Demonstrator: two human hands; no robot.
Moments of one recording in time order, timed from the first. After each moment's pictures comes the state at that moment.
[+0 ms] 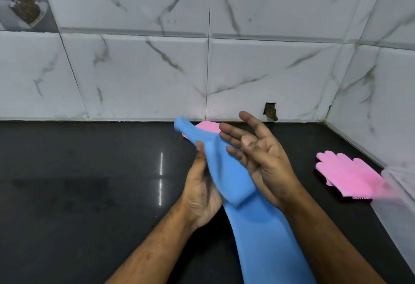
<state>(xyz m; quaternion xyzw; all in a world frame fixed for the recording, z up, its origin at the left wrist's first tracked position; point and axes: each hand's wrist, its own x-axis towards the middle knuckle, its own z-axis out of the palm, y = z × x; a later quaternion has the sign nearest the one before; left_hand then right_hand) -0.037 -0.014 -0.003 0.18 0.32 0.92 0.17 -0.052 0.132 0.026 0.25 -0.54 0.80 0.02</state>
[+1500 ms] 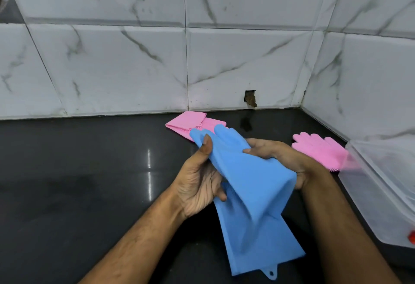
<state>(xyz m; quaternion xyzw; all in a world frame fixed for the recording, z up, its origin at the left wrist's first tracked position) -0.023 -0.008 -0.002 0.19 0.35 0.86 0.32 -0.038 0.216 0.022 0.08 -0.61 0.75 -0.25</state>
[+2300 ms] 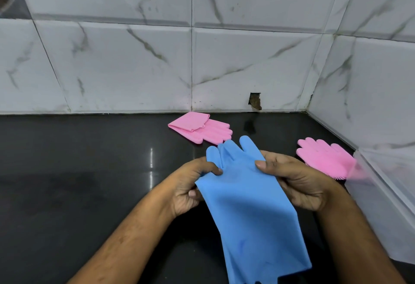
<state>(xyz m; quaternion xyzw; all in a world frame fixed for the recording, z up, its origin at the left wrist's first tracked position) -0.047 -0.024 -0.017 0.03 0.51 0.80 0.32 -0.013 0.223 0.016 0.11 -0.56 0.76 -0.32</state>
